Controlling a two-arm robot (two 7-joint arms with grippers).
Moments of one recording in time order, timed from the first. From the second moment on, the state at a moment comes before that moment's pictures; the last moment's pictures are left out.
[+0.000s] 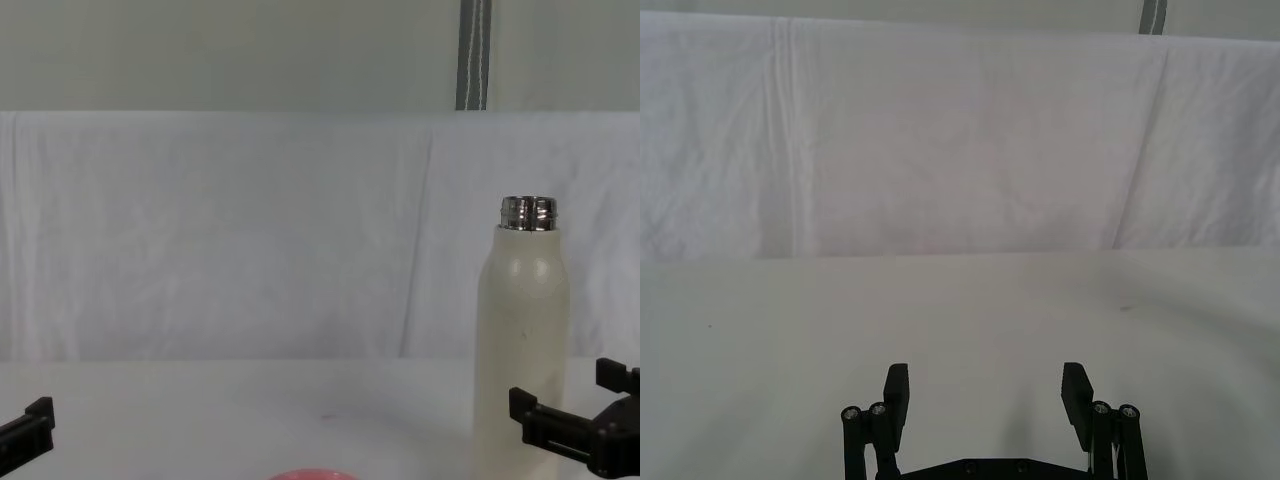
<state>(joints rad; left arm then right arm) 0.27 0.24 0.04 -1.85 -0.25 -0.02 -0.02 -0.03 0.25 -0.22 -1.65 0.16 -0.08 0.23</state>
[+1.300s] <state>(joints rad) 0.27 0.24 0.04 -1.85 -0.25 -0.02 -0.02 -0.04 0.23 -0.20 -1.66 0.14 -0.06 0.22</state>
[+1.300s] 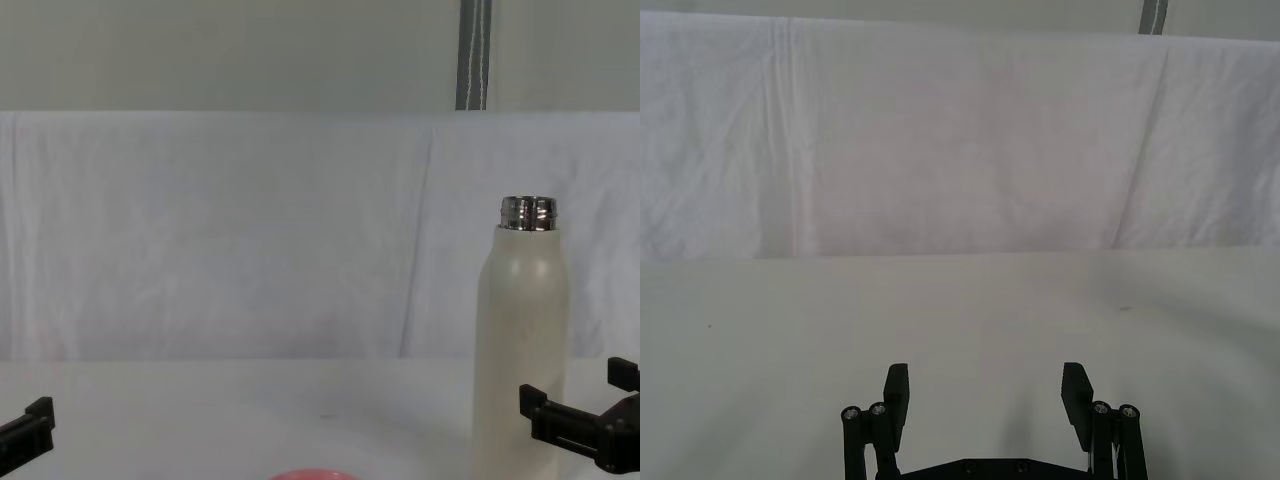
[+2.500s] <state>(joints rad) 0.27 0.24 0.04 -1.85 -0.25 -0.02 -0.02 -0.04 0.23 -0.20 -1.66 0.14 -0.06 0.22</state>
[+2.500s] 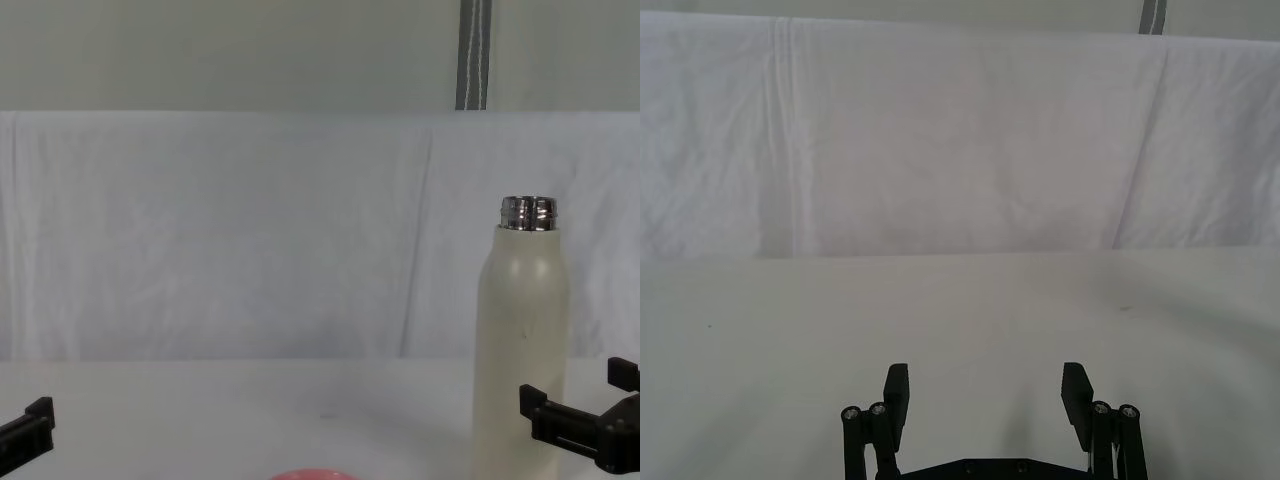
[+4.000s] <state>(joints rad) 0.27 0.24 0.04 -1.85 -0.25 -0.02 -0.02 -0.04 0.23 -0.20 -1.66 0.14 -0.06 0.22</state>
